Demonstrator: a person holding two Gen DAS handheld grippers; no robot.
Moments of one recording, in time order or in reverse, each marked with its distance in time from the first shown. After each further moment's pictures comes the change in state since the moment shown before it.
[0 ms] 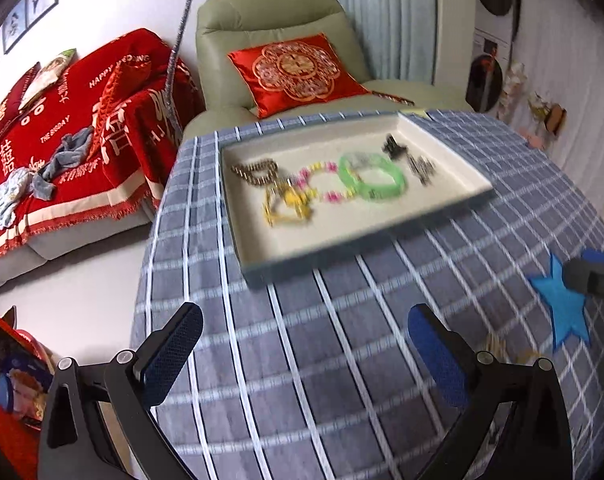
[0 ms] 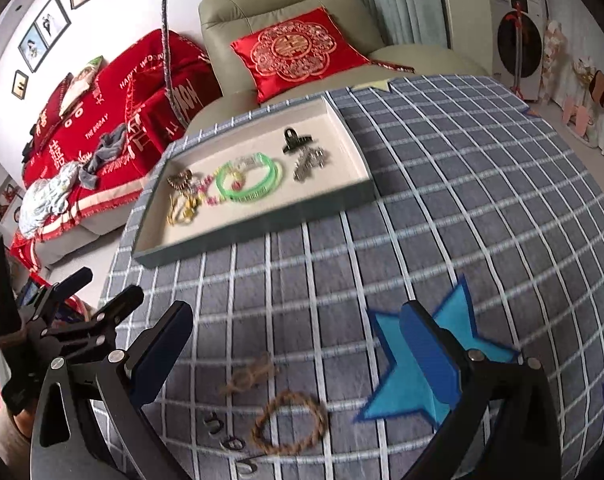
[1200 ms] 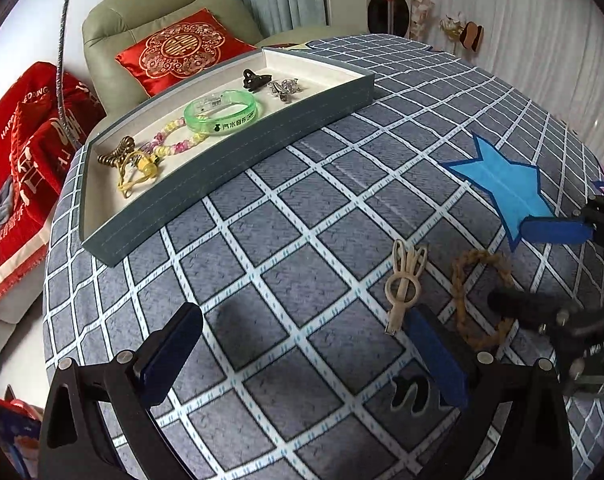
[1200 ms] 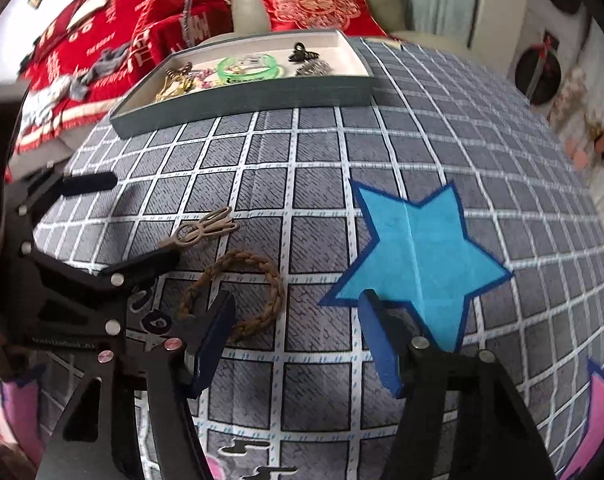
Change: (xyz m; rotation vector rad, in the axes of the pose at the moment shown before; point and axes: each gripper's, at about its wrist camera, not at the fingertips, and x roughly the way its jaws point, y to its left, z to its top) left arm 0.024 -0.080 -0.029 0.291 0.118 -0.182; right arm 0.016 0.008 -0.077 -0.268 0.109 -0.151
